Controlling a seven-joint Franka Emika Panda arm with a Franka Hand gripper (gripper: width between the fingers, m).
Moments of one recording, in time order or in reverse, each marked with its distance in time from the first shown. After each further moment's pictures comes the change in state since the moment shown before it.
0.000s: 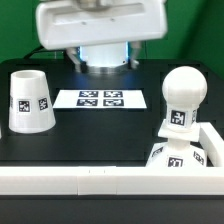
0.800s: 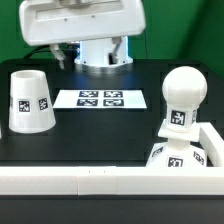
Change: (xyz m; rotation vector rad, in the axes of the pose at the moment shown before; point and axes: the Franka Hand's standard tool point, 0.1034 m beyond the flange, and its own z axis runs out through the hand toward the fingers) arm -0.022 0.037 0.006 -0.008 -0.026 -0.114
